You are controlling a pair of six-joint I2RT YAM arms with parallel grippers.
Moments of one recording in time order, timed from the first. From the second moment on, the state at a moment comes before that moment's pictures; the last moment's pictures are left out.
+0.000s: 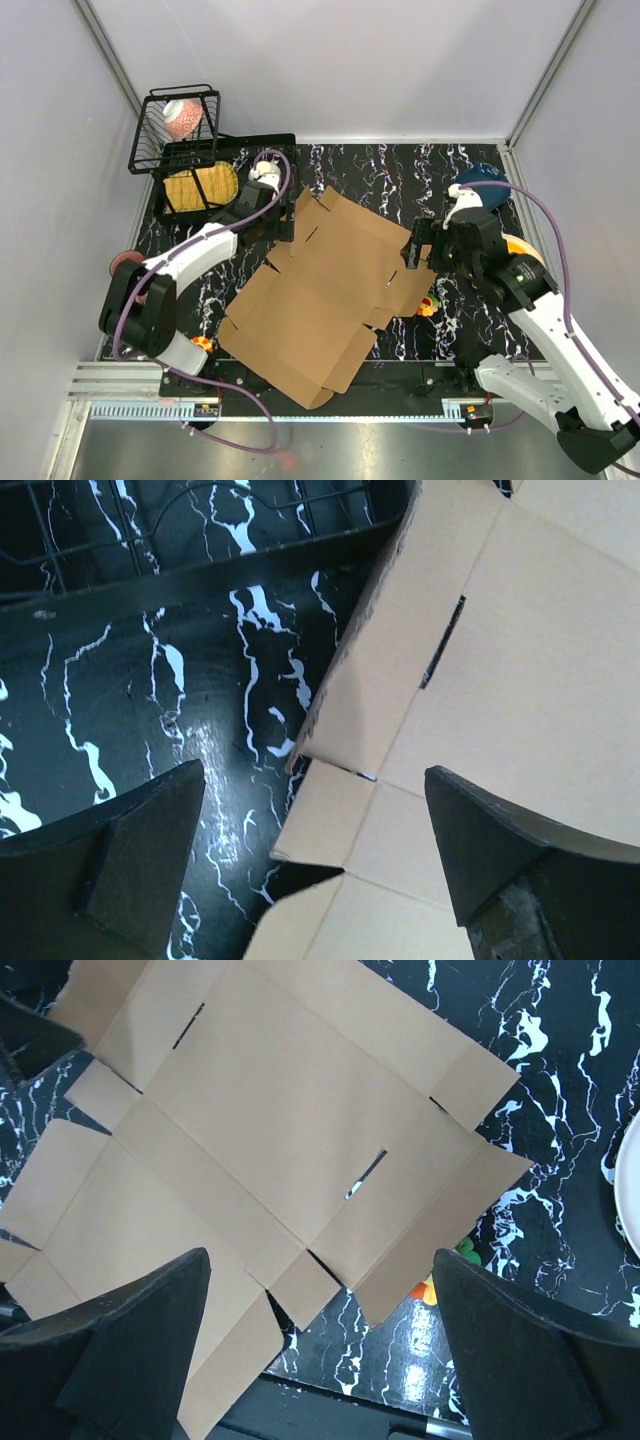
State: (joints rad) left arm -0.44 1.50 0.99 -0.30 -0.11 -0.28; right arm 0.52 0.89 1.08 -0.86 0.14 0.46
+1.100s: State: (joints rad) left arm -0.45 1.48 1.04 -0.21 0.01 -0.26; right arm 0.52 0.82 1.06 -0.86 0.12 0.46
